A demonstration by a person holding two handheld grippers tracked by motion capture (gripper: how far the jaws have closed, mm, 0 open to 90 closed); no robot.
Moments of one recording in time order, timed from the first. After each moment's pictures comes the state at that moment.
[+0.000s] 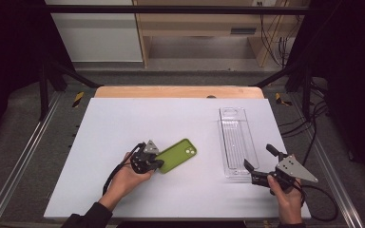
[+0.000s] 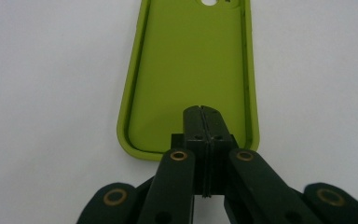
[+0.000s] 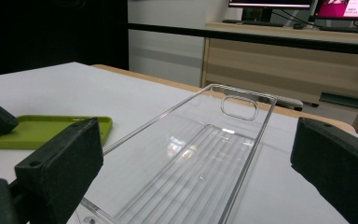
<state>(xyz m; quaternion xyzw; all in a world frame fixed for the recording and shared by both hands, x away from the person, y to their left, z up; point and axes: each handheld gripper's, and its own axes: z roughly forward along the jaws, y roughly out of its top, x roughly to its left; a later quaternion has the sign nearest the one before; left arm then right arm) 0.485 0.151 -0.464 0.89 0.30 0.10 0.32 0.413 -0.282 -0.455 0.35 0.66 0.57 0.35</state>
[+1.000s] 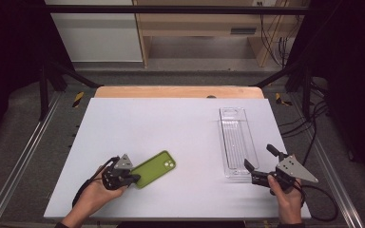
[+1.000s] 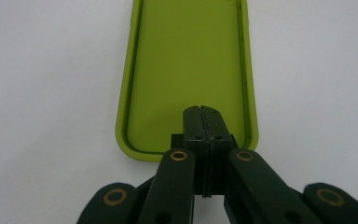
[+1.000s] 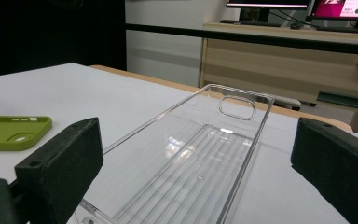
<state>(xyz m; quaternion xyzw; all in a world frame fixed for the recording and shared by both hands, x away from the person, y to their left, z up) 0.438 0.220 -0.460 0.91 0.29 0.09 0.30 0.412 -0.282 -0.455 0.36 0.65 0.57 0.35</state>
